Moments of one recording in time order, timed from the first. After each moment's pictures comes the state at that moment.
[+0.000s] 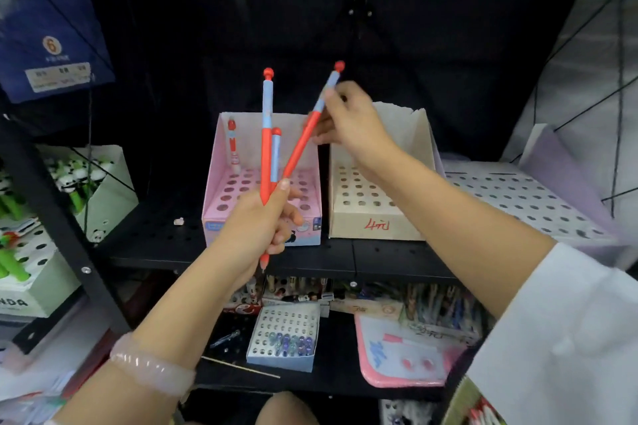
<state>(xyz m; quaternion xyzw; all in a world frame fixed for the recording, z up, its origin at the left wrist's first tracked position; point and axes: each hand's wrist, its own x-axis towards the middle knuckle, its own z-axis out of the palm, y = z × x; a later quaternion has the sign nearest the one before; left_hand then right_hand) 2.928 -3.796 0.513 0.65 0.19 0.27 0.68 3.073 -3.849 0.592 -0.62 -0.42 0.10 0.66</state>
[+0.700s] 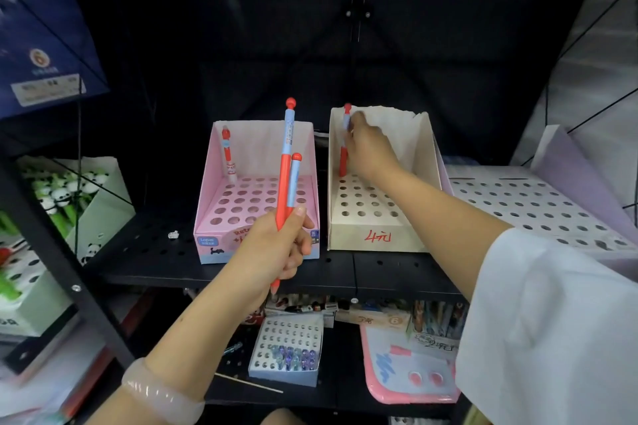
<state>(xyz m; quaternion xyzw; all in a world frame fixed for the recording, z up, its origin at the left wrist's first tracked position) 2.942 -3.809 0.507 0.67 0.21 0.22 0.68 3.158 -3.832 0.549 -0.86 -0.40 -0.12 0.30</state>
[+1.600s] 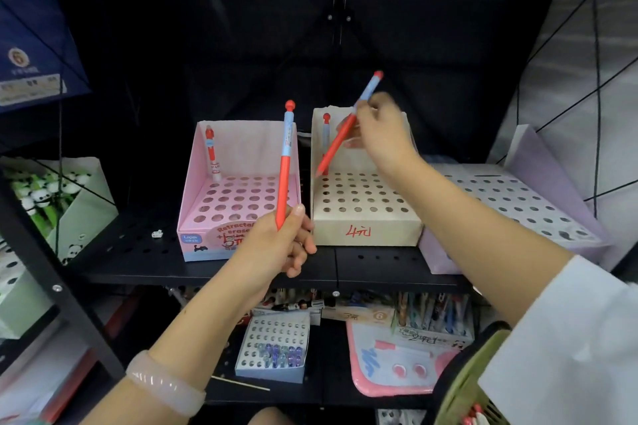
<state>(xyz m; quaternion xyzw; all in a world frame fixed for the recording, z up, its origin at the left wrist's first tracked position) 2.952 -3.821 0.501 0.68 0.18 0.19 0.68 3.118 -3.886 0.588 -0.68 -0.33 0.03 0.65</state>
